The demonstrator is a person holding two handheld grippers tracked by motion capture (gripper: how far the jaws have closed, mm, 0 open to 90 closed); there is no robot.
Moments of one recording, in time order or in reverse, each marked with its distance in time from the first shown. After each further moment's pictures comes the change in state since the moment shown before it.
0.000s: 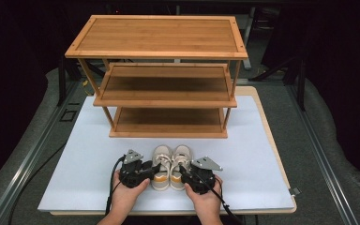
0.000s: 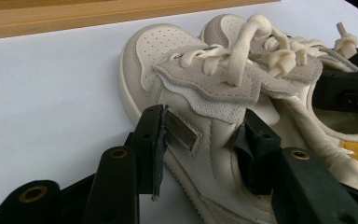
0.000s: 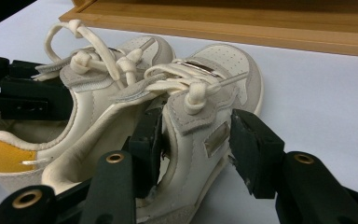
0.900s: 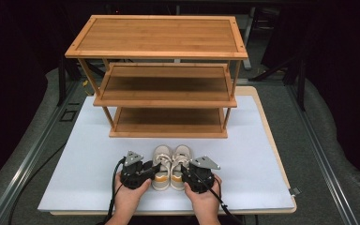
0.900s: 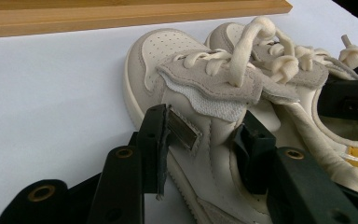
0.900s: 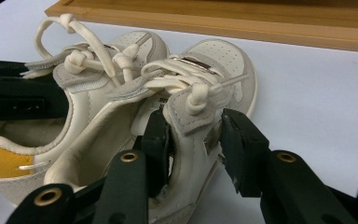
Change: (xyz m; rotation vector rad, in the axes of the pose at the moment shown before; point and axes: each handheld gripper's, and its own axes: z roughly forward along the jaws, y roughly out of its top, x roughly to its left) left arm -0.006 -0.004 0.001 -0.038 0.037 -0.044; right arm 0.005 0.004 -0.001 0.037 -0.045 0.006
